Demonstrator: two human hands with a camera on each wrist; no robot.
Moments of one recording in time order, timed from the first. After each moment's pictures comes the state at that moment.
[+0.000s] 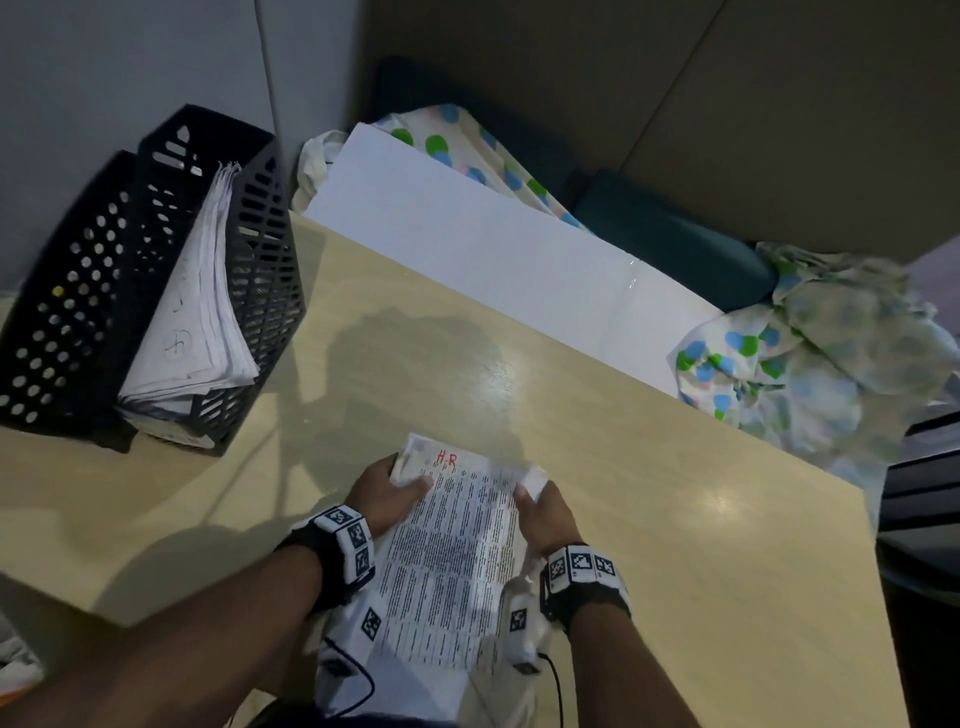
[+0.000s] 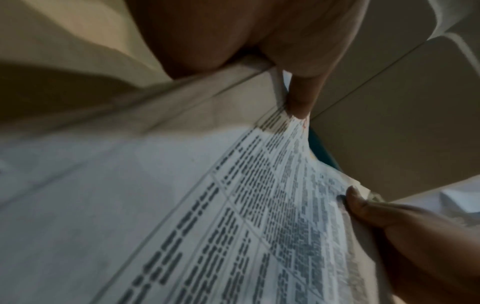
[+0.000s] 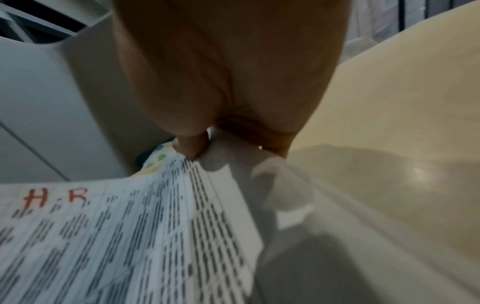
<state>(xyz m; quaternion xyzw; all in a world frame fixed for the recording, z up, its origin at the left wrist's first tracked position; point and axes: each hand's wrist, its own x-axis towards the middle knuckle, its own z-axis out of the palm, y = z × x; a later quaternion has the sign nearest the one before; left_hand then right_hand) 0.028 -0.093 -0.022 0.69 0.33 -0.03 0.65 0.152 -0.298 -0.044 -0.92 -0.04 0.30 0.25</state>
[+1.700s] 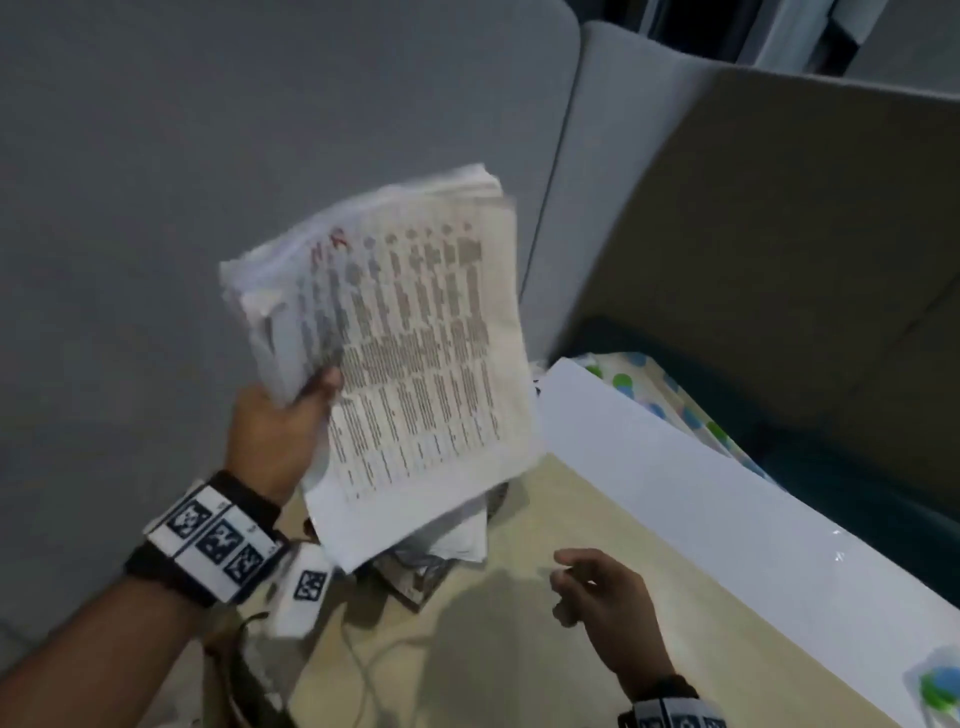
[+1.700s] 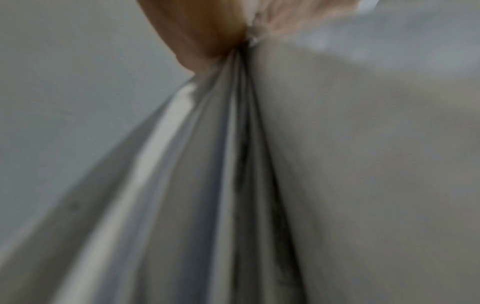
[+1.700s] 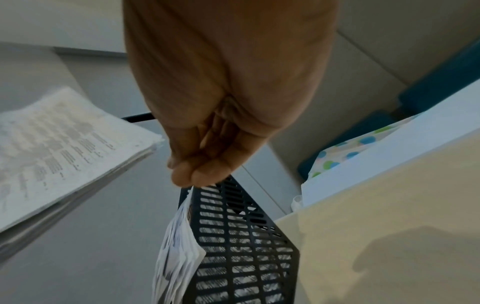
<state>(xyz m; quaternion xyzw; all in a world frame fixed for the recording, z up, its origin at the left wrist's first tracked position) -0.135 0.119 0.252 0.57 0.39 0.55 0.47 0.099 -0.112 0.142 -0.74 -0.34 0.25 0.52</state>
